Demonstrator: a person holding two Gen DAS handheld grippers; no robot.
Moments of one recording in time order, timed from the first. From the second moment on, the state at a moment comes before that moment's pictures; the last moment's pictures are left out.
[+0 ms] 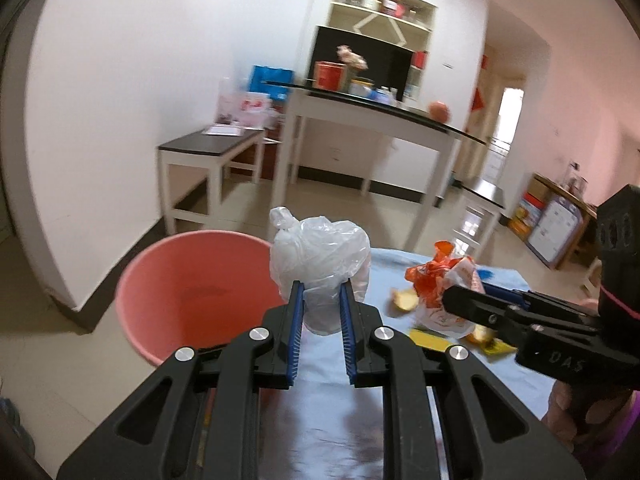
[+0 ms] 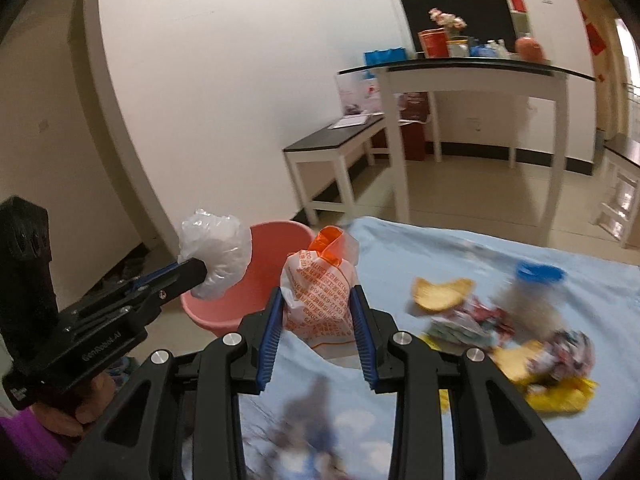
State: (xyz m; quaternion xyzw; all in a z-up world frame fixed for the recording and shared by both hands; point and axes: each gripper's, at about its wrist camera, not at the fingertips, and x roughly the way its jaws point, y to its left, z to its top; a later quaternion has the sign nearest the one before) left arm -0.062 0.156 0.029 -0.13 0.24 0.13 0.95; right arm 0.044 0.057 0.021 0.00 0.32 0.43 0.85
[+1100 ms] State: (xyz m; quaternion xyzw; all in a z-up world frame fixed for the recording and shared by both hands) left arm -0.061 0.267 -0.040 -0.20 0.31 0.22 0.90; right arm 0.083 0.213 -0.043 -0.01 0.42 0.46 0.78
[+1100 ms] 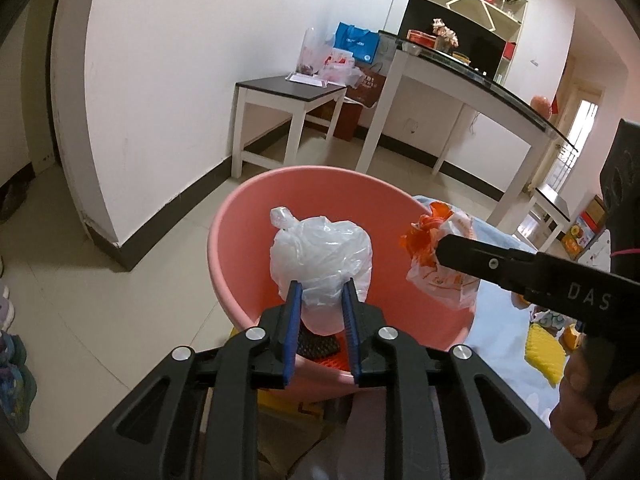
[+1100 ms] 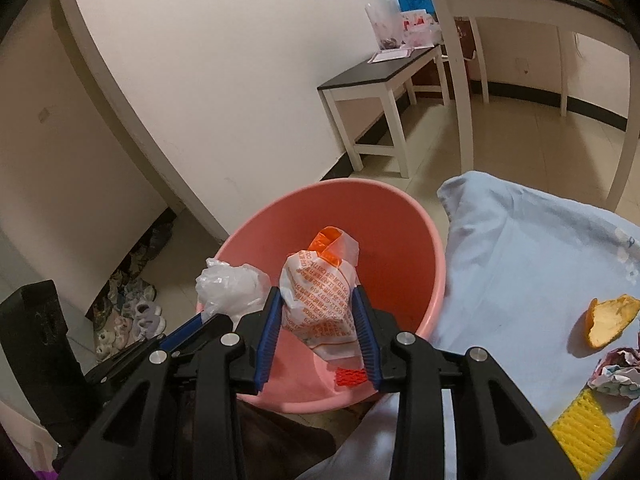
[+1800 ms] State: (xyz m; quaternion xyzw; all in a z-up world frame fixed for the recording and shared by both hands) left arm -0.058 0.253 -0.033 -0.20 0.31 0.21 0.91; right arm 0.074 0.189 -0.039 -0.02 0.41 0.46 0.79
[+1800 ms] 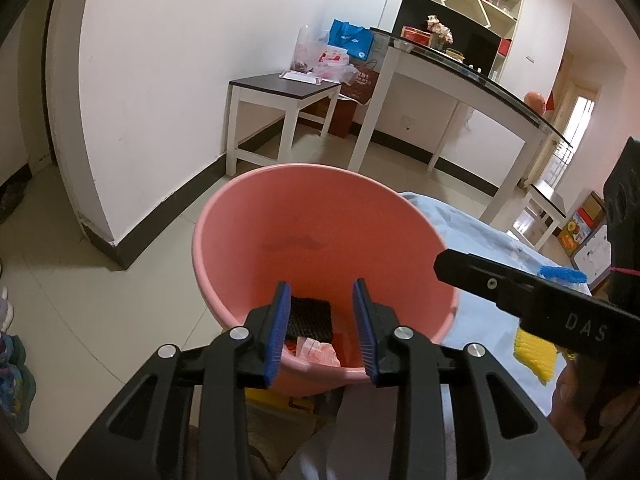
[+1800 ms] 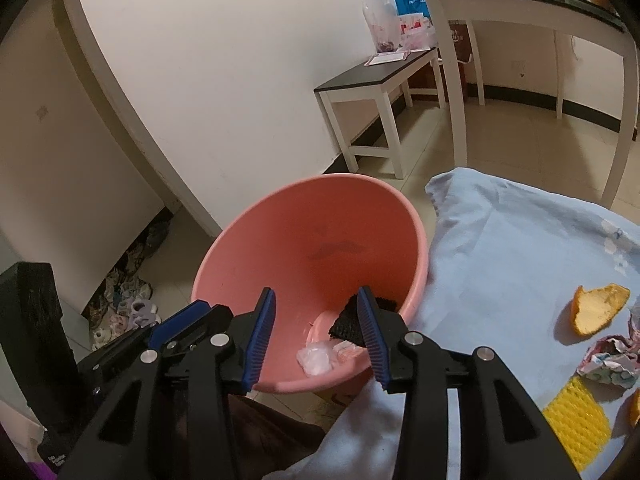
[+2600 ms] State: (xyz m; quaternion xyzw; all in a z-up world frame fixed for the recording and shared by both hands) left arm -0.039 0.173 -0.013 -0.15 0.31 0.13 0.93; right arm 0.052 0.071 -0.025 -0.01 0.39 0.39 0.84
